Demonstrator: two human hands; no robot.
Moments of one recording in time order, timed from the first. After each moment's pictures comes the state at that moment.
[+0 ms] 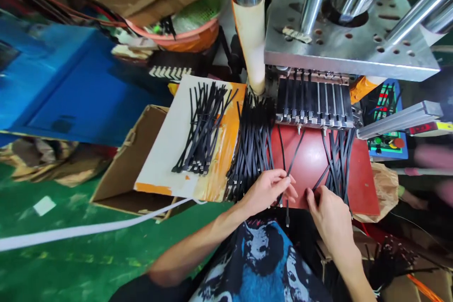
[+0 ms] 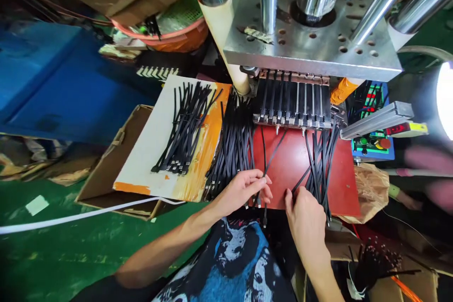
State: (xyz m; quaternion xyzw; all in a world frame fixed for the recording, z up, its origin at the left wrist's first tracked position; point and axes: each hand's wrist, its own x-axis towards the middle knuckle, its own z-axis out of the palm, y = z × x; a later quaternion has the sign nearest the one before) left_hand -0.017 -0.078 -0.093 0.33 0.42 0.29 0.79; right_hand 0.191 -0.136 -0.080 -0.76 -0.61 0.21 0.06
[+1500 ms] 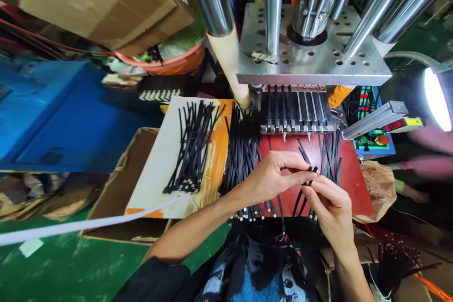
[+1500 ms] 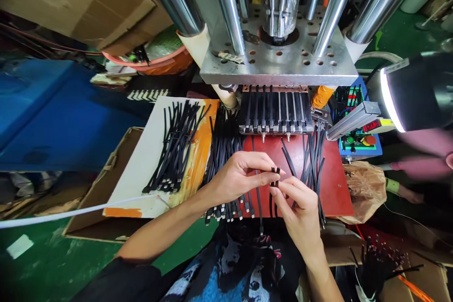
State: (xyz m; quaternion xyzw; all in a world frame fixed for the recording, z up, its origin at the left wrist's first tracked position) left_hand 0.011 -0.006 -0.013 0.65 0.29 0.33 0.63; right_hand 0.183 -0.107 -0.045 -0.58 -0.58 0.36 0.45
